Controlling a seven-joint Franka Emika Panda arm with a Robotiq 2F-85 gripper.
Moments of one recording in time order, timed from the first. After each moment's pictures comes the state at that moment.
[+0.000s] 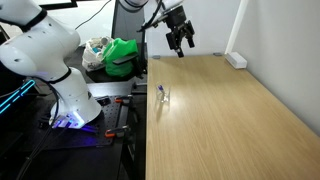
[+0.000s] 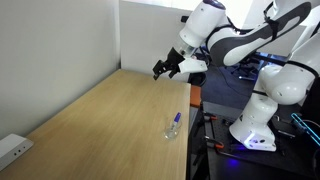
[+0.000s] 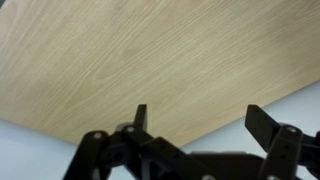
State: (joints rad) arm -0.19 -0.38 0.35 -2.60 -0.29 2.60 1.12
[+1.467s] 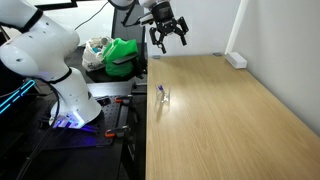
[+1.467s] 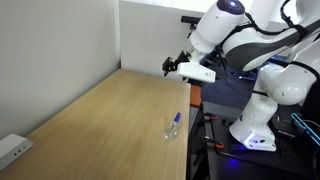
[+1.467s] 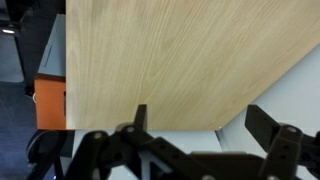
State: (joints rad) arm -0.15 -0.50 0.45 -2.62 -0.45 2.34 1.82
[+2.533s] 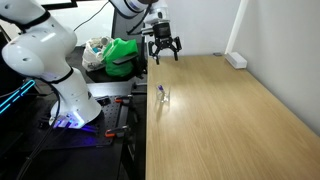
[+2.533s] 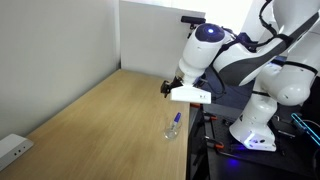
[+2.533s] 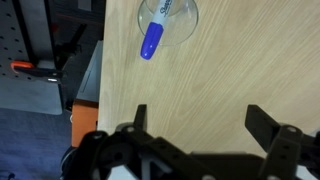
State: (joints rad) arm -0.03 -0.26 0.44 -2.57 -0.46 2.25 2.00
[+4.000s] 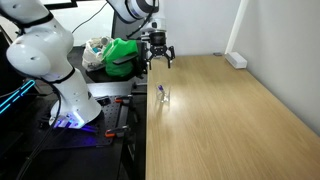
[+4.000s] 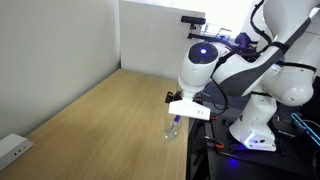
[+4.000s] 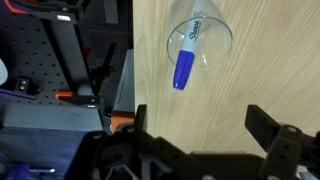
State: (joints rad) arm 0.11 -0.15 0.37 -2.56 -0.47 2.16 2.26
